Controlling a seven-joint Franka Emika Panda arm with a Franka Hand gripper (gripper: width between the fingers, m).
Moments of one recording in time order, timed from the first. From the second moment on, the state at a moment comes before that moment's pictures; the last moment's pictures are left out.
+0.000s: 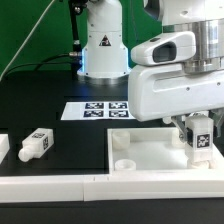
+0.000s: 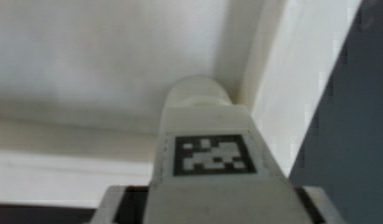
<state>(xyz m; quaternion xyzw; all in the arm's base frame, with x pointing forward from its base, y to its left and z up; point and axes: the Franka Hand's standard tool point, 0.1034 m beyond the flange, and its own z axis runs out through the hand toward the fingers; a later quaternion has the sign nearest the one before) 0.640 0.109 0.070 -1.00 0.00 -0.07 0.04</state>
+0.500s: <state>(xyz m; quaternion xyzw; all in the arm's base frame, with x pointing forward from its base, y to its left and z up) 0.640 0.105 0.069 -0.93 0.35 -0.05 0.07</state>
